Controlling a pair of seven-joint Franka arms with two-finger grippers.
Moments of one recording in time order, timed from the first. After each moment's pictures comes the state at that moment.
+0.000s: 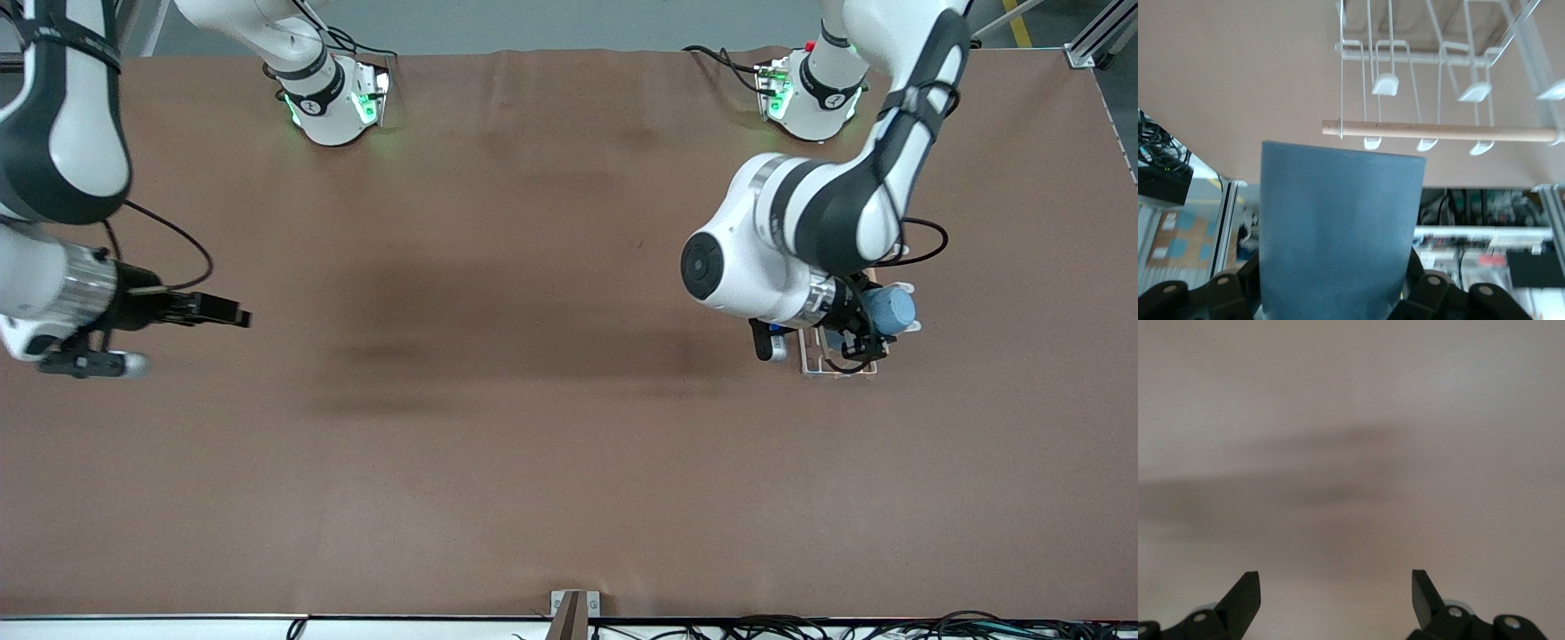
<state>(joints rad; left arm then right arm) -0.34 0.51 -0.25 -1.53 0.93 1.33 0.83 0.29 0.23 -0.36 -1.56 0.23 1.65 -0.02</state>
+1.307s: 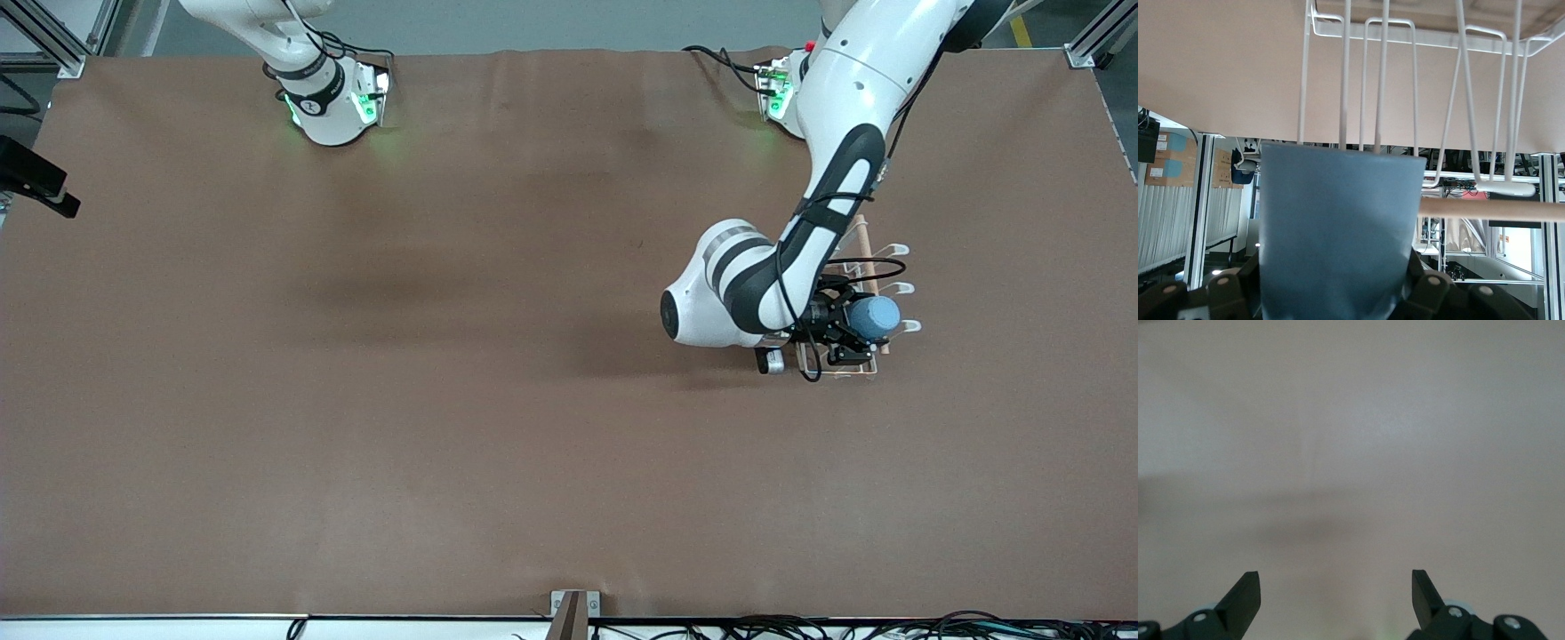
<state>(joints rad) -0.35 0.68 -0.25 -1.62 1.07 1.25 0.57 0.06 0.03 -0.11 -1.36 0.00 1.40 0.02</state>
